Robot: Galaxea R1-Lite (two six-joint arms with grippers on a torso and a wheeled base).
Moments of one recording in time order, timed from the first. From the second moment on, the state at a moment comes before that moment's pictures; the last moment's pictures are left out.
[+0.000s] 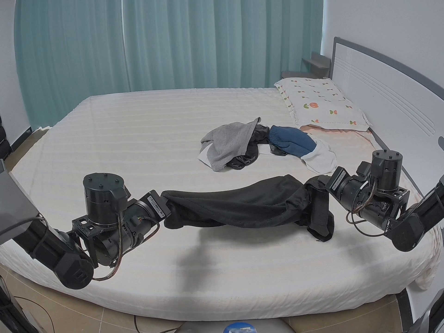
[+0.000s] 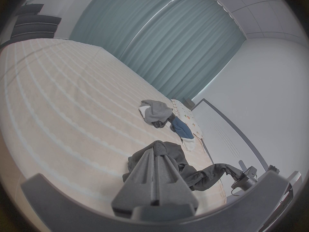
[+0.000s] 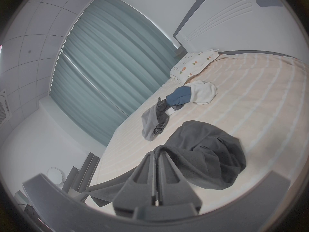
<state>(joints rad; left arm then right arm) -0.50 1.83 -0.52 -1.01 0.19 -0.81 0.36 1.84 -0.63 -0.98 -0.08 0.79</state>
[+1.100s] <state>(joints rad) -0.48 1.77 -0.52 -1.01 0.19 -0.76 0.37 1.82 -0.63 -0.98 -0.06 0.81</state>
